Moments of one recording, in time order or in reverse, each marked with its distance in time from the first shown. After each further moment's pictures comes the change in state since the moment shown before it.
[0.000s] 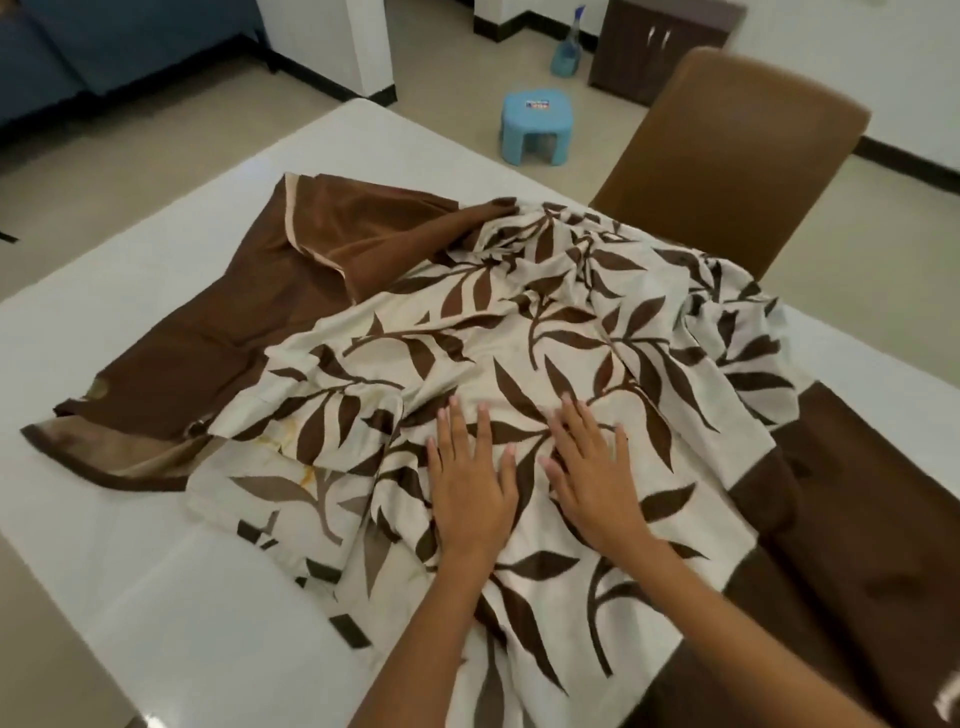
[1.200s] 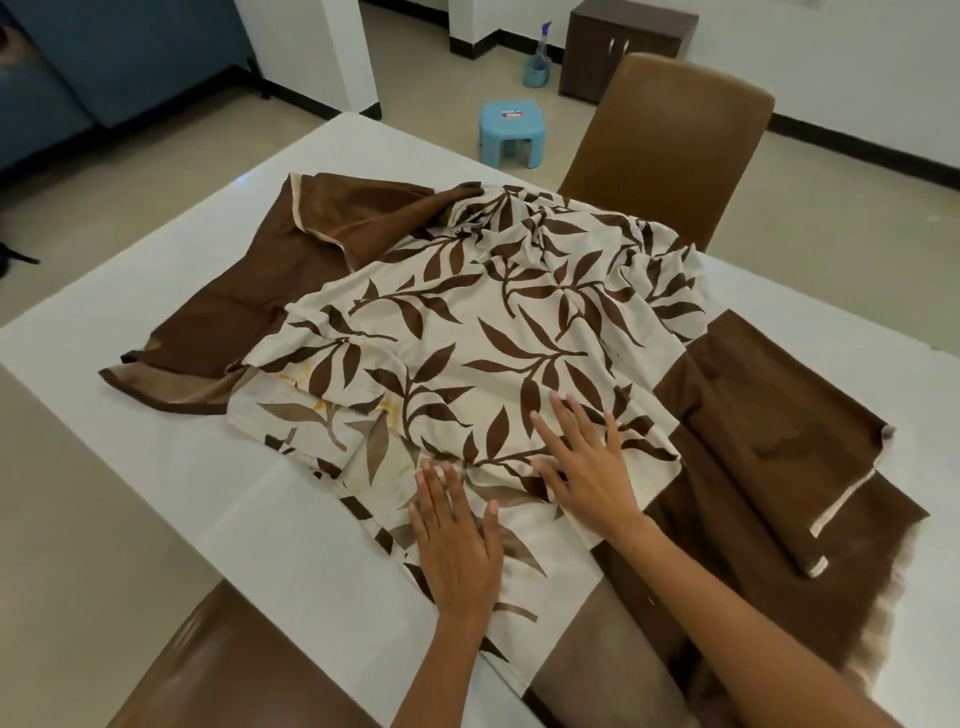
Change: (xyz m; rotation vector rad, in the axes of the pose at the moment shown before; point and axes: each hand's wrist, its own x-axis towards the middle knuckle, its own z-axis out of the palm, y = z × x) left_hand -0.193 -0.001 -0.030 -0.072 0.017 -0.089; right_hand -0.130 0.003 -0.020 -0.304 0.040 -0.109
